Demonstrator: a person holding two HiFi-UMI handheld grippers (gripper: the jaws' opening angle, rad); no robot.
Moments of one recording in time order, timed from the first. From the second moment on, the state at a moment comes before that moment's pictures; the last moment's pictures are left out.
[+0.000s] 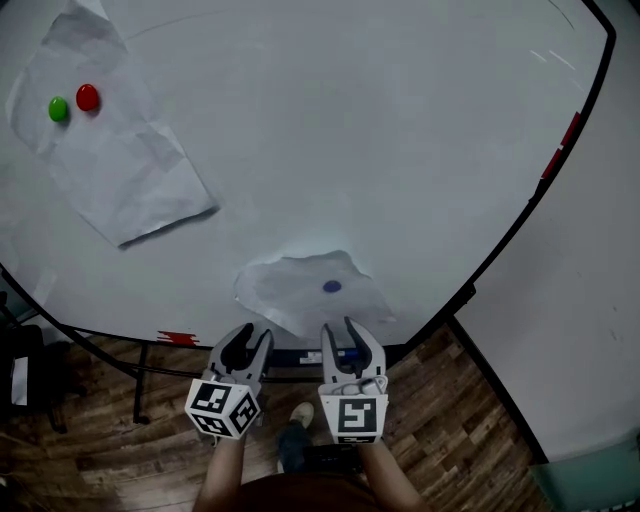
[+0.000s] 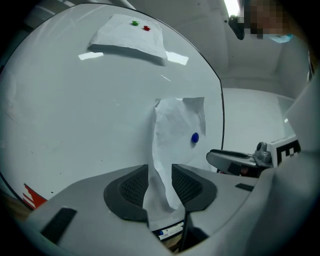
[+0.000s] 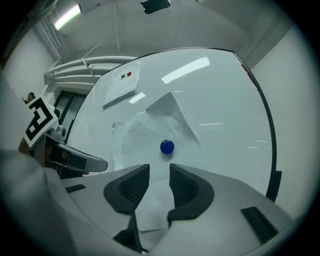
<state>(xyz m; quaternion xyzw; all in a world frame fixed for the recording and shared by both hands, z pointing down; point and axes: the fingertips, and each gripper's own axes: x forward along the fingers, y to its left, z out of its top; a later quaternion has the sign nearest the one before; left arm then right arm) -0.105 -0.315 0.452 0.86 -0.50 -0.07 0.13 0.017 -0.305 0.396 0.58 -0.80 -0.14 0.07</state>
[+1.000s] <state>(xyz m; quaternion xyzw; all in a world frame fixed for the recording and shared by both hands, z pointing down) -0.087 -0.343 0.445 0.86 -0.47 -0.11 0.16 -0.001 -0.347 0.360 0.58 -0.76 -0.28 0.07</state>
